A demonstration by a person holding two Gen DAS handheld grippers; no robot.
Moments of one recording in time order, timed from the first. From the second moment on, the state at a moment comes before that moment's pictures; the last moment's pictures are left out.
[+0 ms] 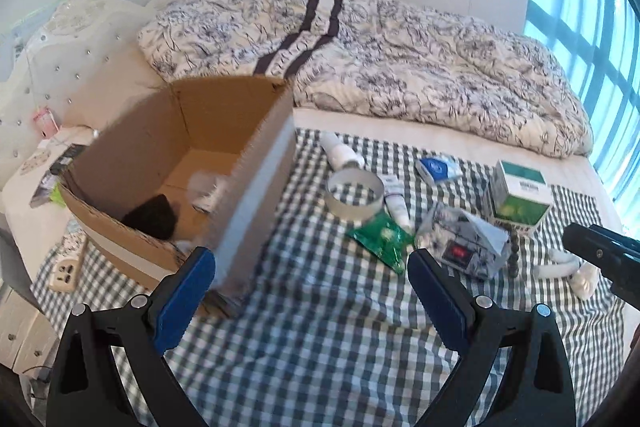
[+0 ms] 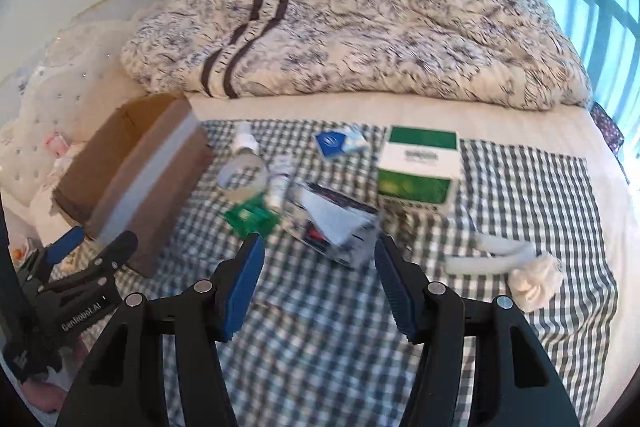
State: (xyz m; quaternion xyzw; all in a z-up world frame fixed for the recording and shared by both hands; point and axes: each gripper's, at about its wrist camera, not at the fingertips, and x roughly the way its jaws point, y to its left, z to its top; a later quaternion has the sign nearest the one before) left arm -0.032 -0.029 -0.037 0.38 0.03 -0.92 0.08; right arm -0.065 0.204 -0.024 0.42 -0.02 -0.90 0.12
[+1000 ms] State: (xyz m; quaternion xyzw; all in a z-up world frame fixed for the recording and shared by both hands) left arm -0.128 0.008 -0.147 0.45 0.06 -0.89 0.03; right arm -0.136 0.205 -0.106 0.46 0.01 -0.88 0.15
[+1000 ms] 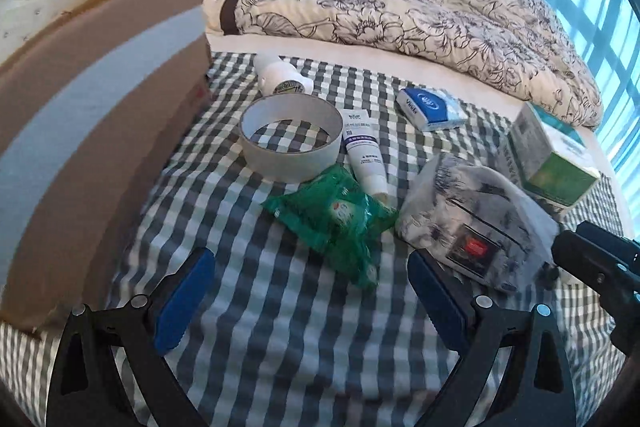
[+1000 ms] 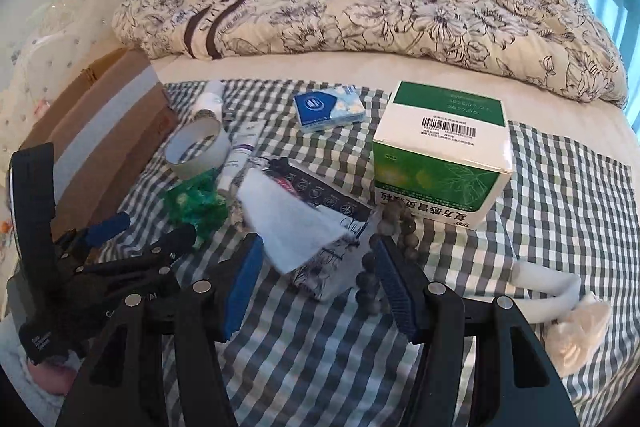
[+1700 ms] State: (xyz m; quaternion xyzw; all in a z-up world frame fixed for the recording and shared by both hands) left arm -0.159 0.002 -0.175 0.44 0.04 -0.90 -0.03; right arm -0.161 0.178 -0.121 0.48 0.05 -0.86 0.15
